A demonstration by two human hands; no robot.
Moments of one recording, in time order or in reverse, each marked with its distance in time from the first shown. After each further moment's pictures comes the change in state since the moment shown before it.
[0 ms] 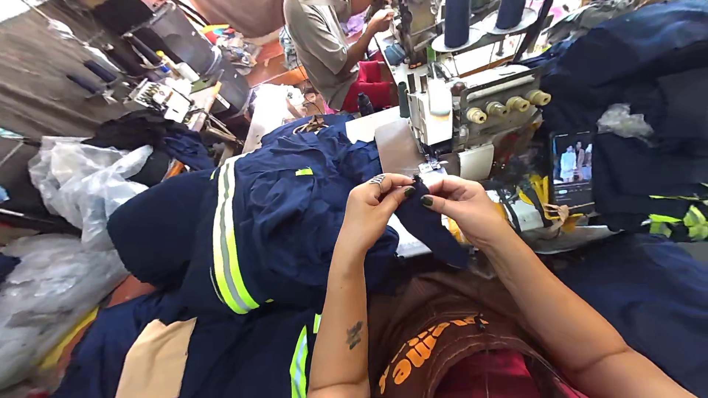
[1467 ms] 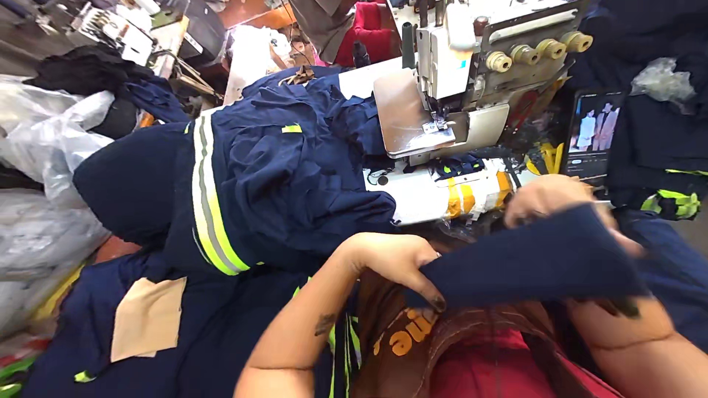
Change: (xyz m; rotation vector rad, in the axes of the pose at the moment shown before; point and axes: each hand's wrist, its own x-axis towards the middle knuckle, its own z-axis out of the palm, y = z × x) left_hand -0.053 -0.006 0.020 -0.302 -1.144 -0.216; right_hand -0.063 -0.043 -0.057 0.259 -0.510 -0.040
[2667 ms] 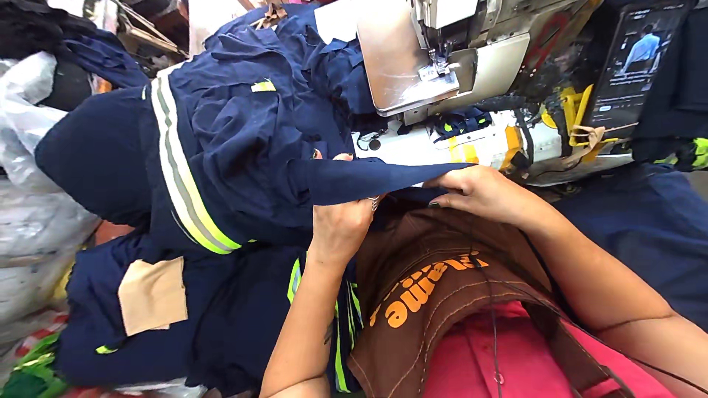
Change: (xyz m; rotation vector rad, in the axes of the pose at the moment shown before) left_hand -0.038 -0.045 0.029 1.365 1.188 -0.019; right_hand 0.005 0.089 -0.008 -1.078 -0.009 0.278
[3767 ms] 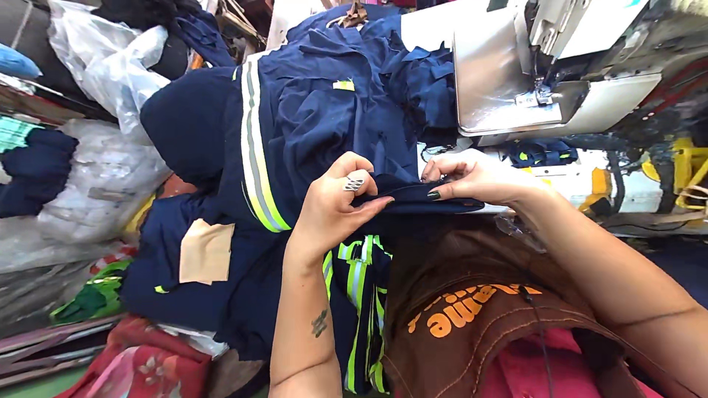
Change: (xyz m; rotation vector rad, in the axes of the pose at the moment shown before) left_hand 0.008 -0.080 -0.081 -0.444 -0.197 -0.240; right_hand 0.132 -0.017 0.023 0.748 -0.299 -0.087
